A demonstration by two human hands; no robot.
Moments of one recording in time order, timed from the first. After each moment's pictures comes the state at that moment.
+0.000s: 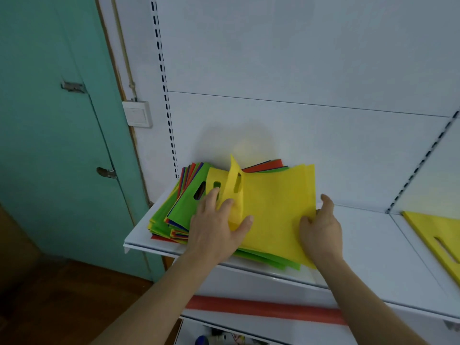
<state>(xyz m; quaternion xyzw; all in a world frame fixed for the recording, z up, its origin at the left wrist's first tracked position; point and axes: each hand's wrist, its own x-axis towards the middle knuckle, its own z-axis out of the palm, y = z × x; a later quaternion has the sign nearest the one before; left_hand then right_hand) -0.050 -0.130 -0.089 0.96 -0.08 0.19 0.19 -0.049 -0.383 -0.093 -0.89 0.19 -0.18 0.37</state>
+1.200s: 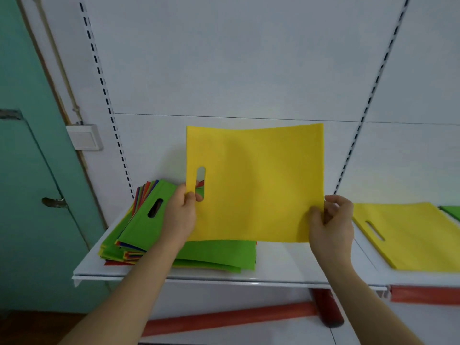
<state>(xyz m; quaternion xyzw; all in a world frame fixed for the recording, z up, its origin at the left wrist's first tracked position) -0.009 -0.167 -0.050 0.80 -0.04 0.16 0.58 -0.109 -0.474 -0.071 -0.76 0.16 -0.40 0.49</state>
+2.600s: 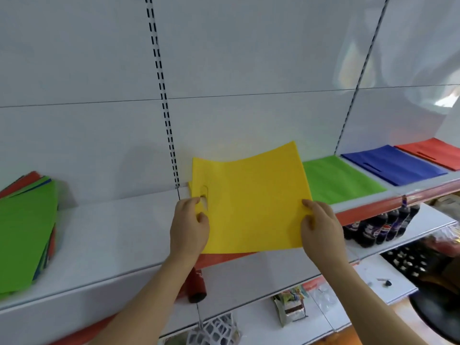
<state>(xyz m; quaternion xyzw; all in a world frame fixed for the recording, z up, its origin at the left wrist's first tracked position) -0.143 -0.596 -0.109 0.87 -0.19 0.11 0.43 -0.315 -0.852 -0.115 -0.87 0.28 -0.32 0.25</state>
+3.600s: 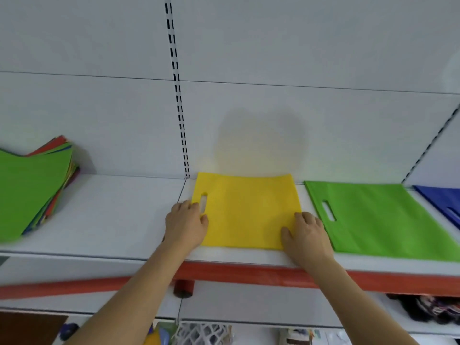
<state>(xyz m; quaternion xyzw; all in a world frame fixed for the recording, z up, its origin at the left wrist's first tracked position) -0.092 -0.651 -0.150 0.99 -0.08 0.05 0.10 -0.184 -0.953 -0.151 -0.98 0.15 -0.07 0.10</state>
